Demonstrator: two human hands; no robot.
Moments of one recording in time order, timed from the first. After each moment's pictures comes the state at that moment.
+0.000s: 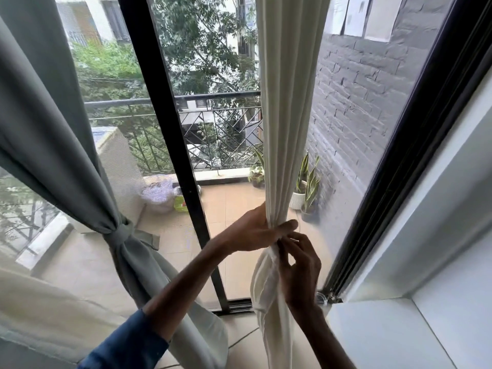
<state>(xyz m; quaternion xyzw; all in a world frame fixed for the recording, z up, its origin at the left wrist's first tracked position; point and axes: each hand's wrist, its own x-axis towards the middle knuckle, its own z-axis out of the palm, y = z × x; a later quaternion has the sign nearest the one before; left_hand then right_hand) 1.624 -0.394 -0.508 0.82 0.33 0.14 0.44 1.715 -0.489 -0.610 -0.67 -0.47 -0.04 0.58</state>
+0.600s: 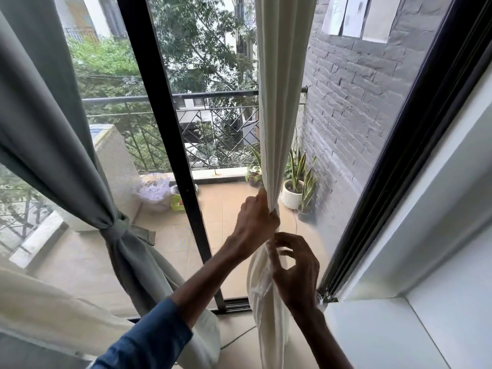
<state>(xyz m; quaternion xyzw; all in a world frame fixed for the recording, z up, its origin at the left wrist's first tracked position) 1.650 -0.387 -0.526 0.81 0.45 0.28 0.27 1.718 -0.496 -0.610 -0.64 -0.49 -0.01 0.59</state>
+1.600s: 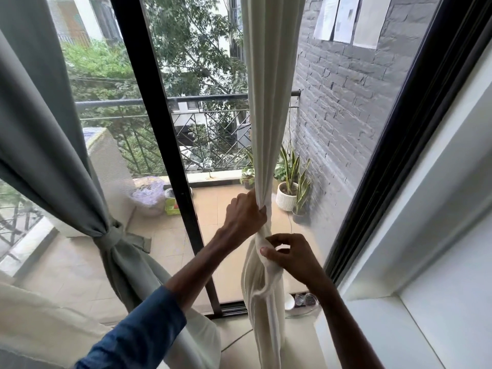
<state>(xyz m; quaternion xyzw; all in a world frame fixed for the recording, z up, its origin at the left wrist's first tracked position) 1.648 -0.360 -0.527 0.83 0.45 0.25 0.20 1.765 -0.474 -0.592 -0.64 -0.51 0.34 0.46</state>
